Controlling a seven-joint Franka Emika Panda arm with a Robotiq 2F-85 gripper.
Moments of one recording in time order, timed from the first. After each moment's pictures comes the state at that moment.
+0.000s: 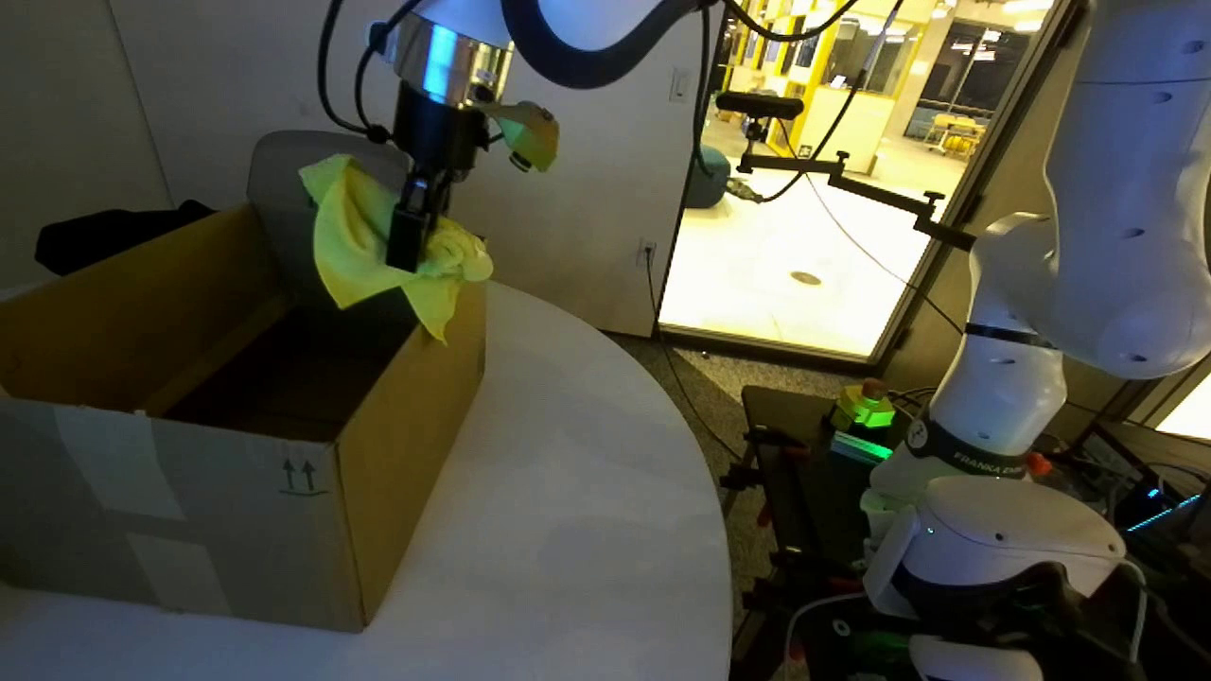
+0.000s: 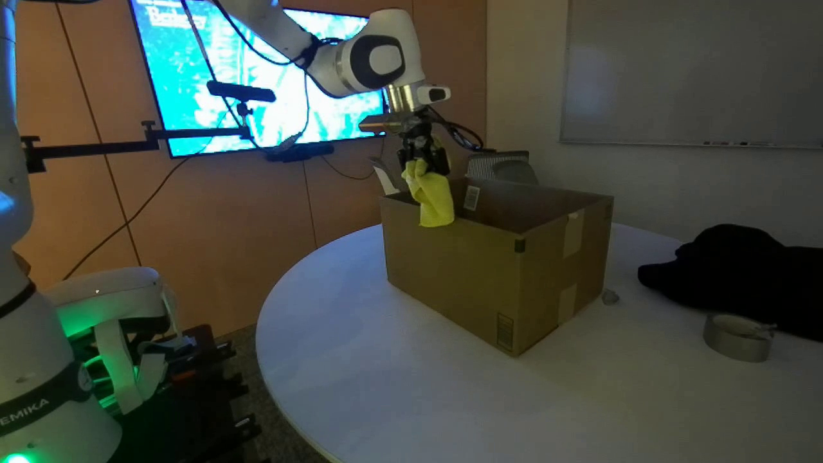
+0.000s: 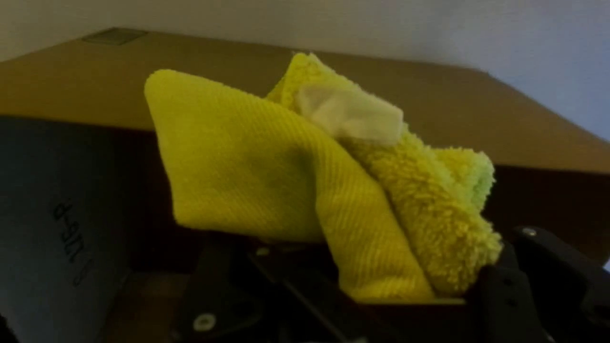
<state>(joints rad) 0.04 0.26 0.10 -1.80 -0.06 2.31 -0.02</state>
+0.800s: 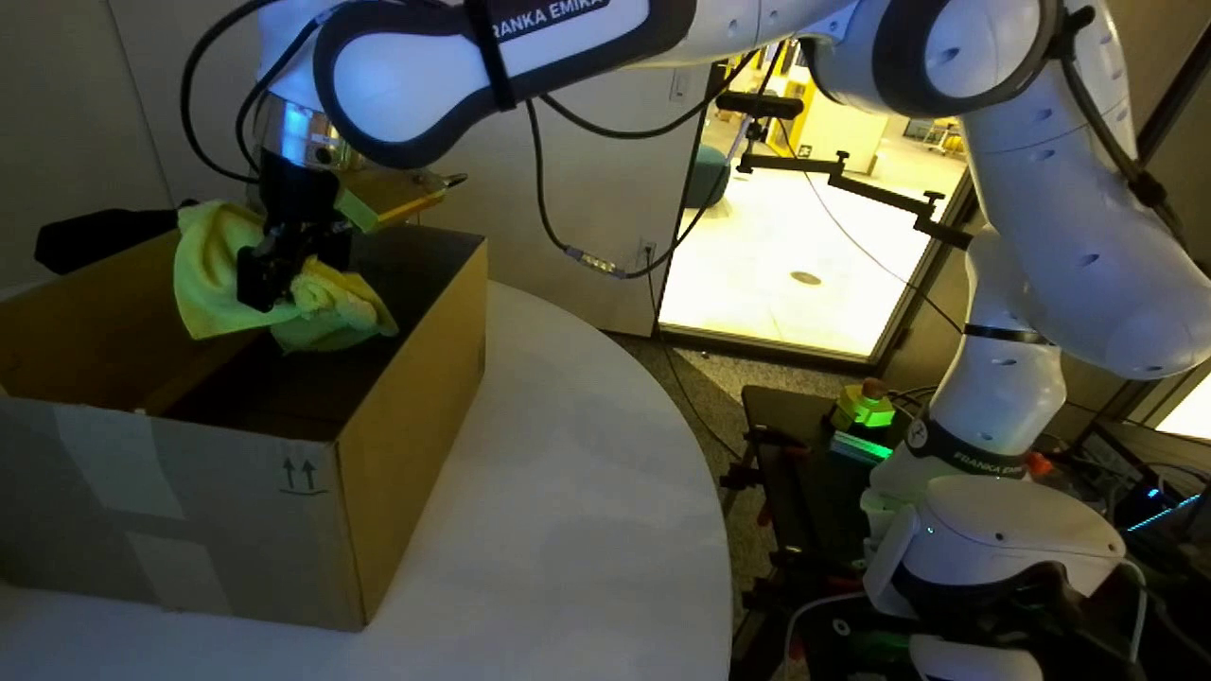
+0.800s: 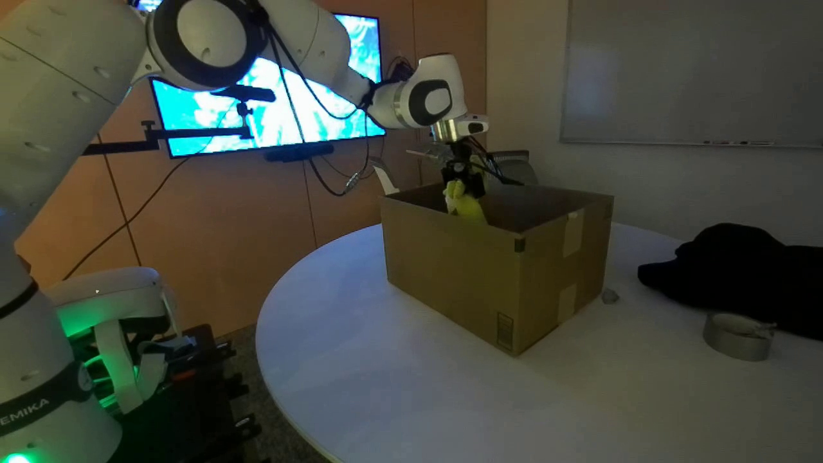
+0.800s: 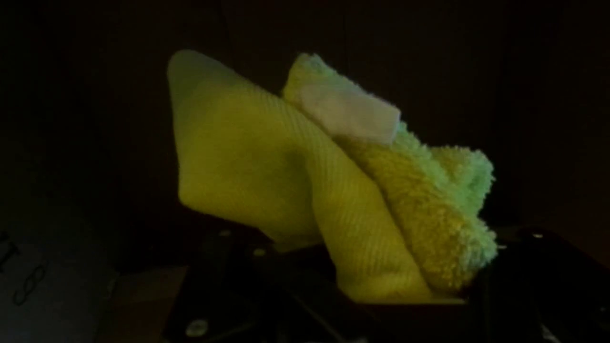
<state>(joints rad) 0.09 0.73 0.04 -1.24 -0.06 2.25 0.20</state>
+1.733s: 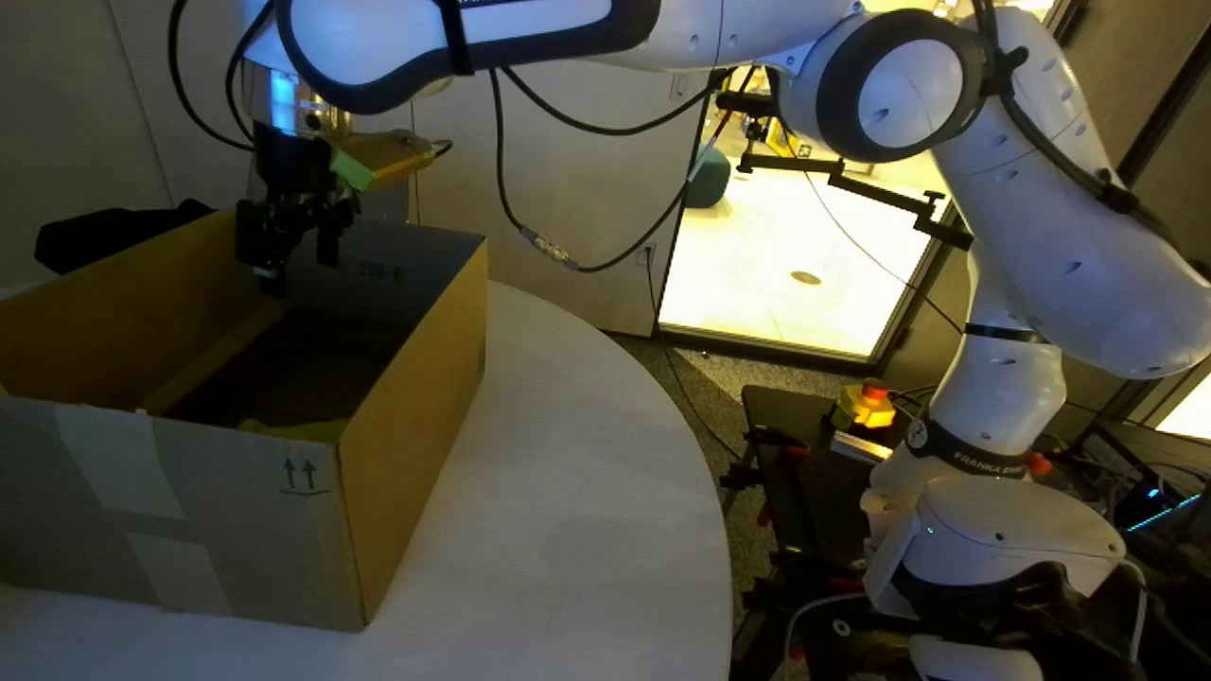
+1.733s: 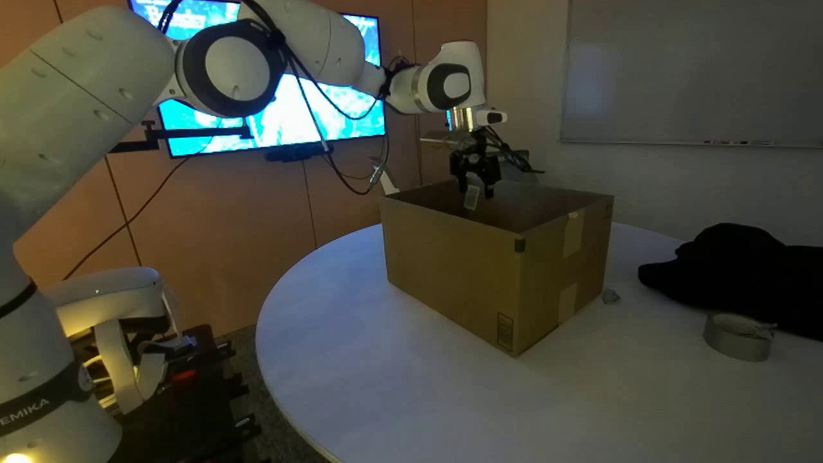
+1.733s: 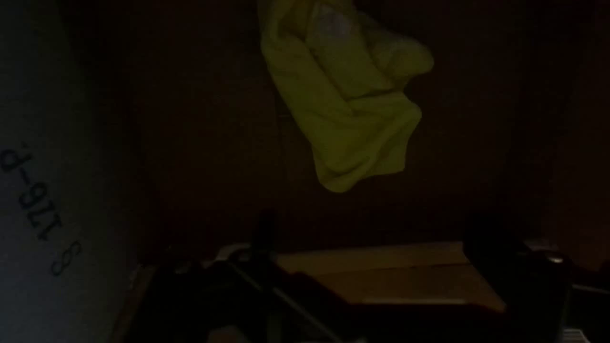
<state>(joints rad) 0.06 0.86 0.04 -0.95 -0.05 1.99 0.09</state>
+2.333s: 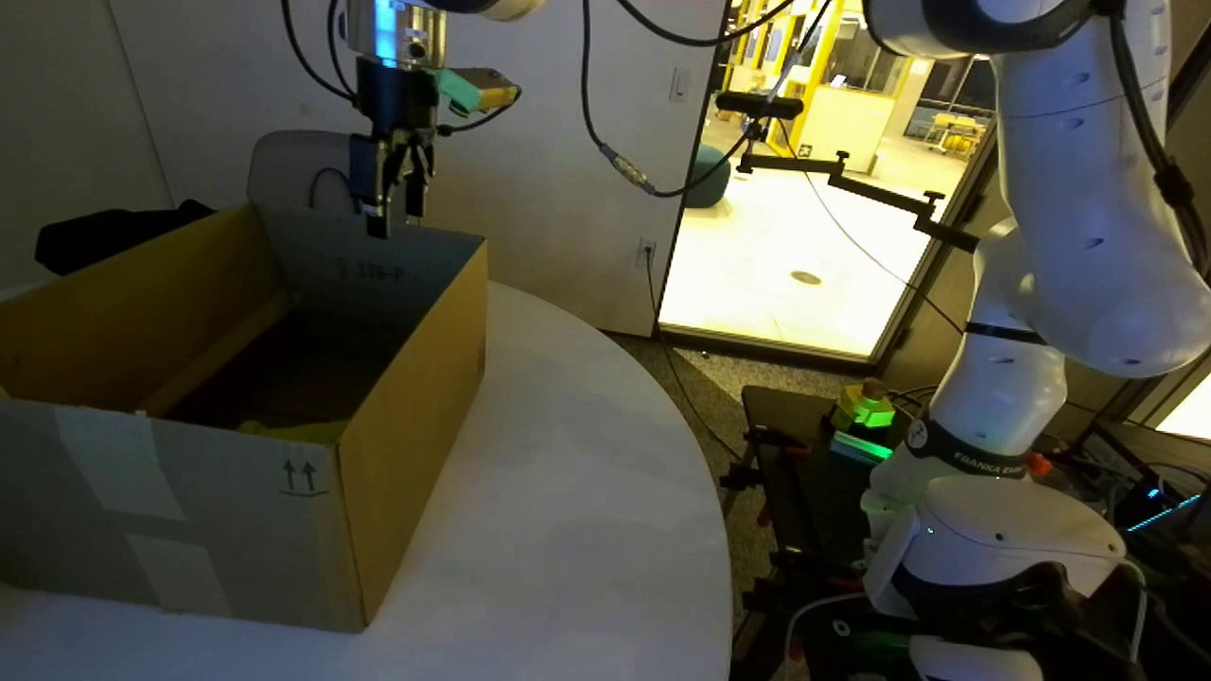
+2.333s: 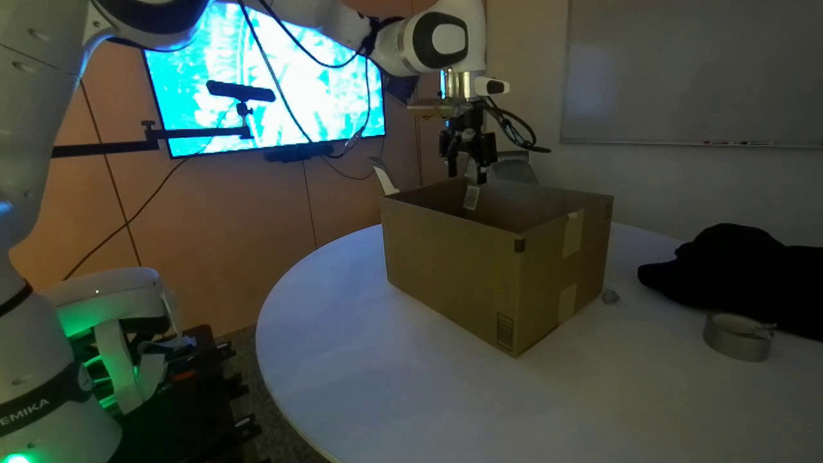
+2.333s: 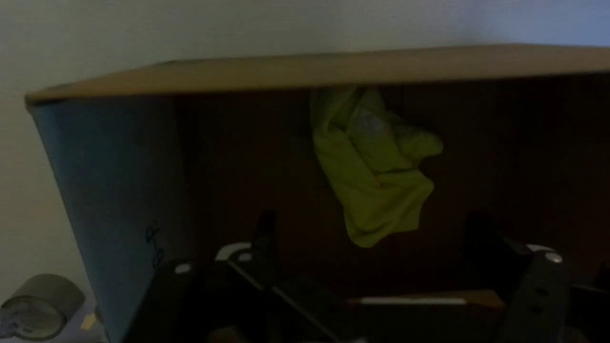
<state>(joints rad) -0.03 0.52 0.04 -1.34 0.00 1.94 -0.03</state>
